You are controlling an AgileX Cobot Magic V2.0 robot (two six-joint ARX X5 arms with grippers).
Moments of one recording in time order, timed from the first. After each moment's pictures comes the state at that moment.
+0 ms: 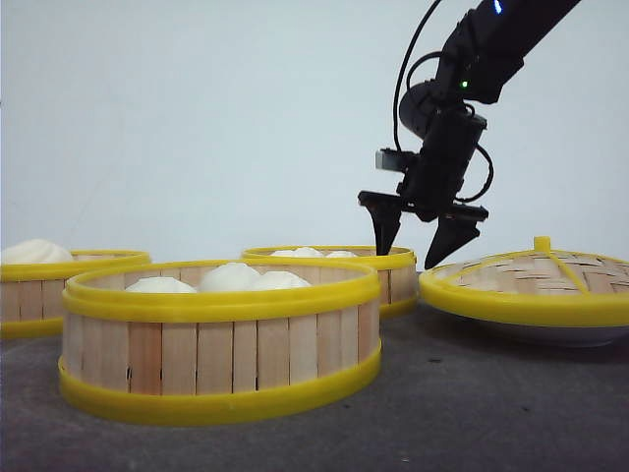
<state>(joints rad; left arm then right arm) -0.07 0.86 0.83 -0.54 0.03 -0.04 0.28 2.30 2.01 -0.71 -0.12 0.10</state>
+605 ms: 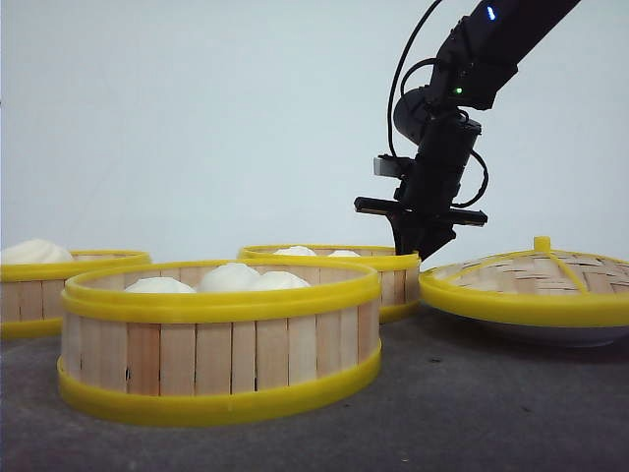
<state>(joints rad) -0.07 0.86 0.83 -0.54 0.03 -0.04 0.29 2.31 2.01 -0.70 -0.10 0.15</state>
